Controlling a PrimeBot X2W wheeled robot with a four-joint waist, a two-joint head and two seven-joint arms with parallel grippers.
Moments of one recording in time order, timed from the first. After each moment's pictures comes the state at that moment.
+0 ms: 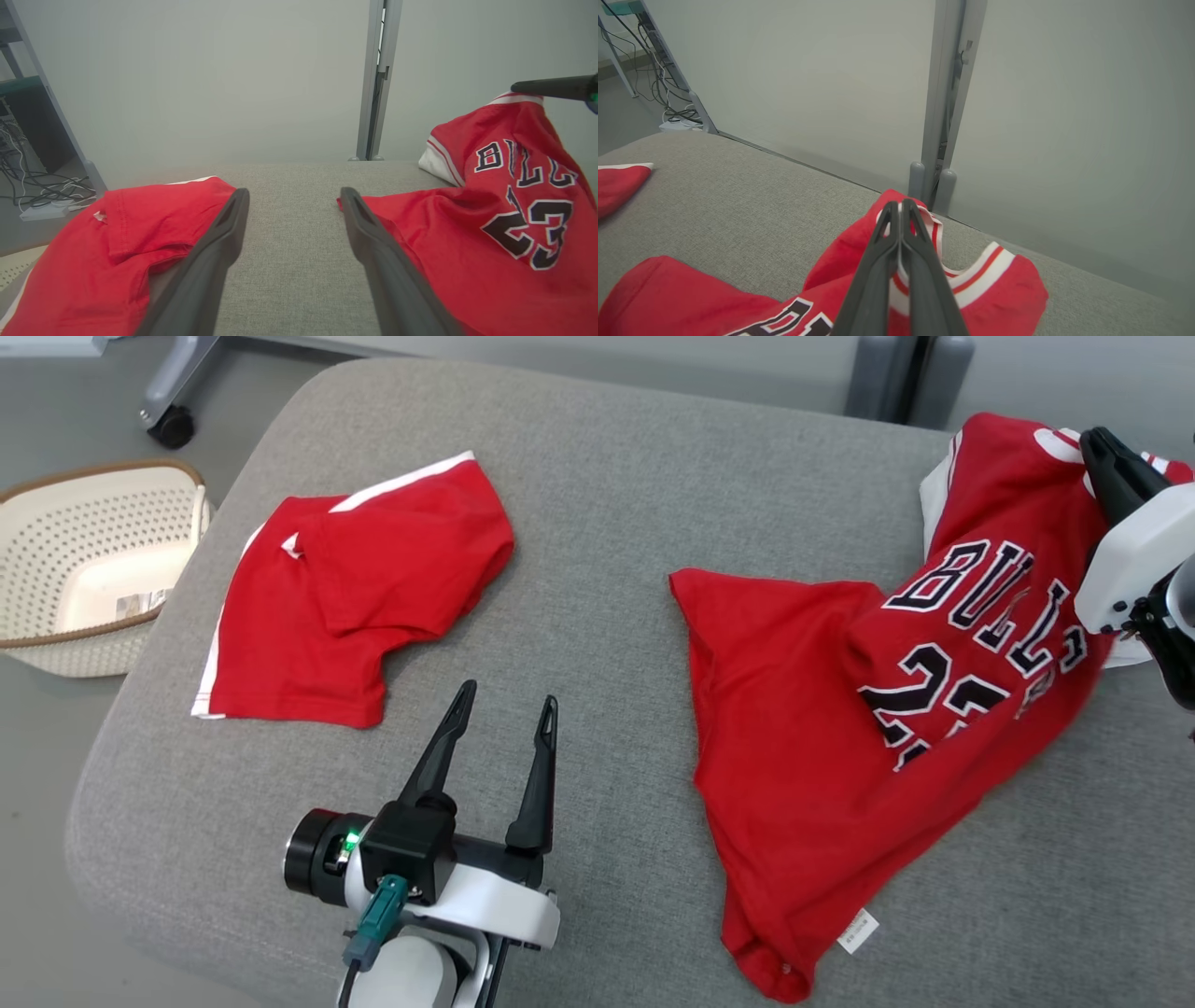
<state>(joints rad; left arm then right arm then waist) -0.20 0.05 -0.43 0.14 -0.22 0.17 -0.26 -0.87 -0.41 0.33 0.71 0.42 0.13 0.07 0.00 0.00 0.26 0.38</state>
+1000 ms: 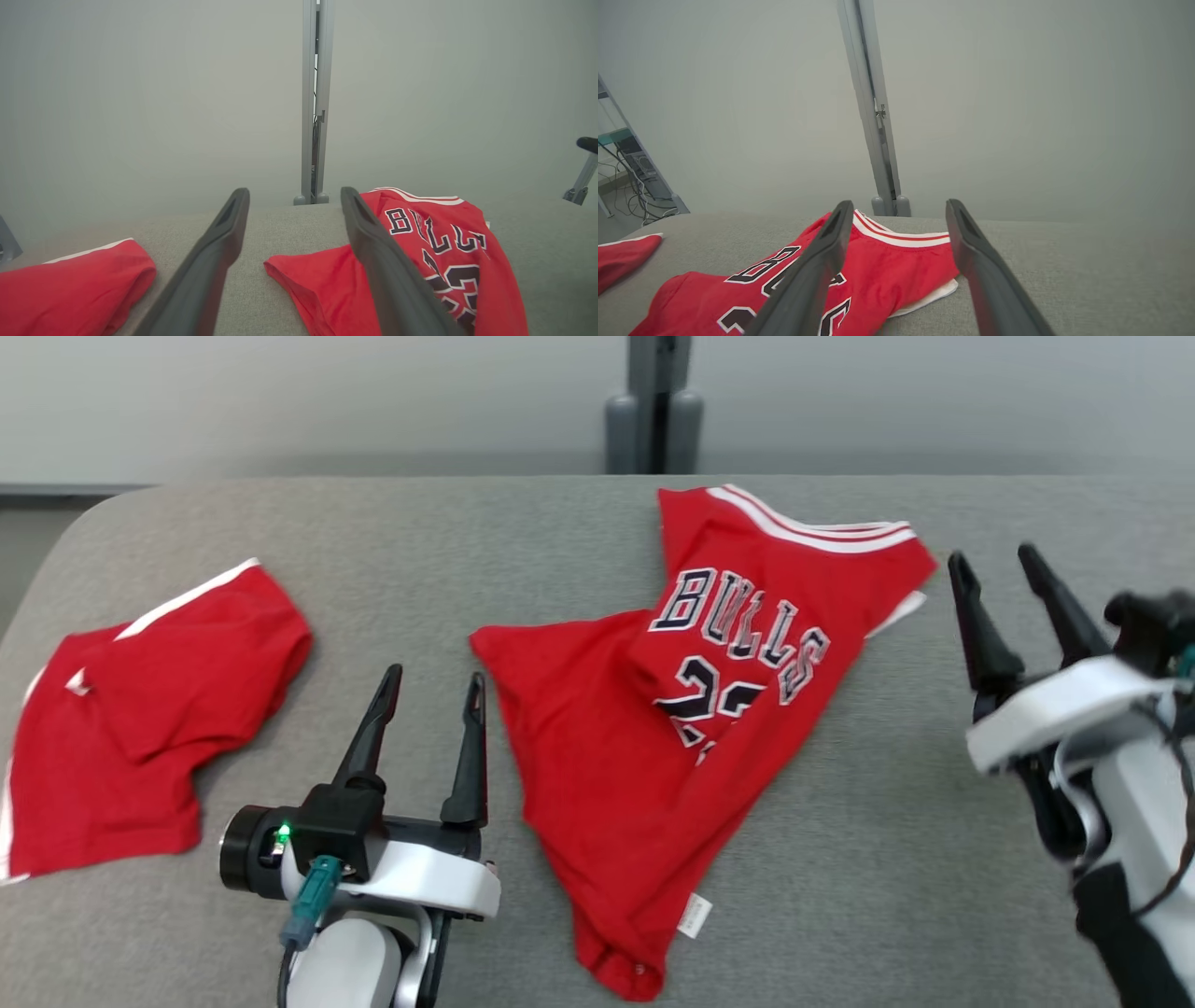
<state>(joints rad) -0.21 0.05 -0.31 0.16 -0.20 0.15 -0.26 -0.62 -0.30 0.34 0.62 0.54 0.13 -0.26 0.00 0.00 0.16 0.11</state>
